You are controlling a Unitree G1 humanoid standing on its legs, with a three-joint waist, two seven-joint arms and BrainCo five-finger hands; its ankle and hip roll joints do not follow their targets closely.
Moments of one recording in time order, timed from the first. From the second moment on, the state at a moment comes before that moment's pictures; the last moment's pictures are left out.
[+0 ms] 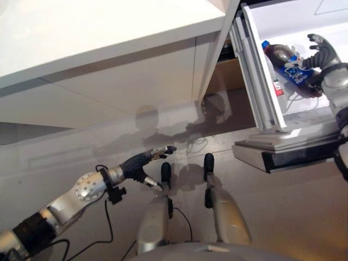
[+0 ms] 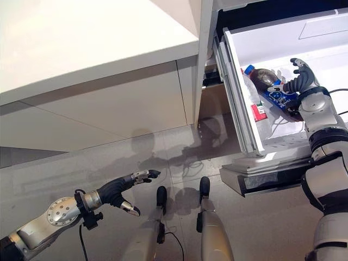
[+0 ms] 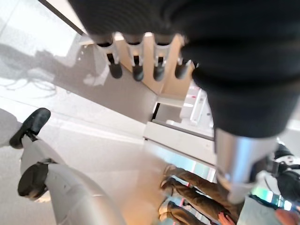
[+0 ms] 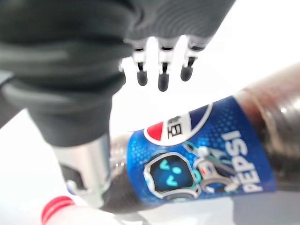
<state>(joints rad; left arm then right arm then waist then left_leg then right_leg) -0.06 1.05 -0.63 -0.18 -0.48 -0.32 -0.27 -1.19 -0.91 0.66 1.19 0.33 -0.13 -0.06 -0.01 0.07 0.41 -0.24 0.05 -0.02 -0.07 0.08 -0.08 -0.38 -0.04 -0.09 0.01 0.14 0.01</state>
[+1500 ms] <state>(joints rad) 0.24 0.91 -0.36 -0.10 -0.49 -0.36 -0.34 0.31 -0.68 -0.25 0.11 0.58 -0.41 0.06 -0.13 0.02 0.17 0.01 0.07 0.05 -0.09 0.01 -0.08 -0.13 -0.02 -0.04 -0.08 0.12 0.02</state>
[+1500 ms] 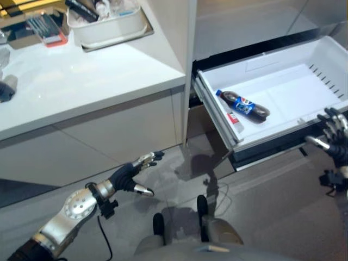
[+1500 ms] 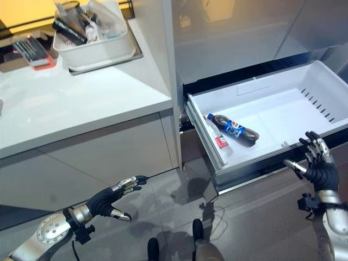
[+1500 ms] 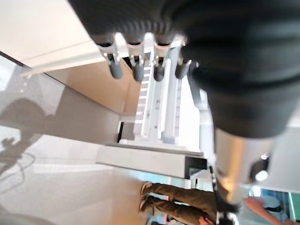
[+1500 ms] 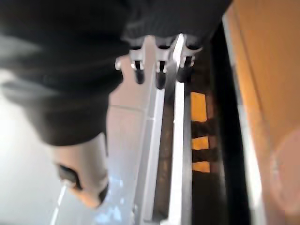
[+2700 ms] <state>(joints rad) 0.25 0.80 -0.31 -0.10 -0.48 -0.38 -0.31 0.06 -0.55 0.23 0.87 0.12 -0.27 -0.06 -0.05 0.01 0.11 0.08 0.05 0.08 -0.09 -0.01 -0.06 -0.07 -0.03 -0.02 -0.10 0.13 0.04</state>
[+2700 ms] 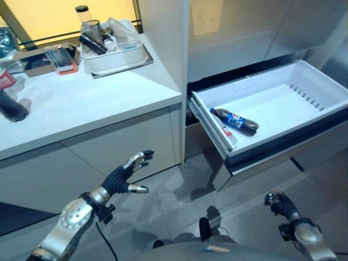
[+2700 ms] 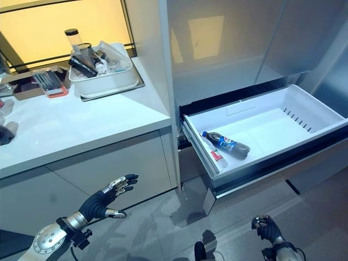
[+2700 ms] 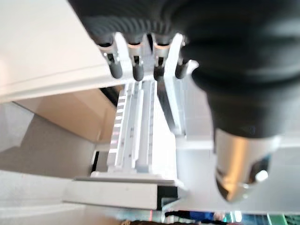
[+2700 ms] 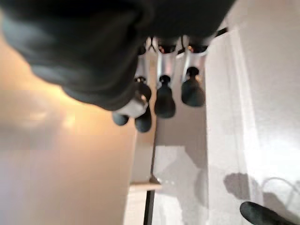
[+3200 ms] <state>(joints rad) 0.21 0.80 -0.33 -0.10 -0.48 -0.38 -0.29 -0.03 -0.56 0.30 0.84 0.04 -0.23 -0.09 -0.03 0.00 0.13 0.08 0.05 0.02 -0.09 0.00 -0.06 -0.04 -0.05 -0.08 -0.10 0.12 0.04</state>
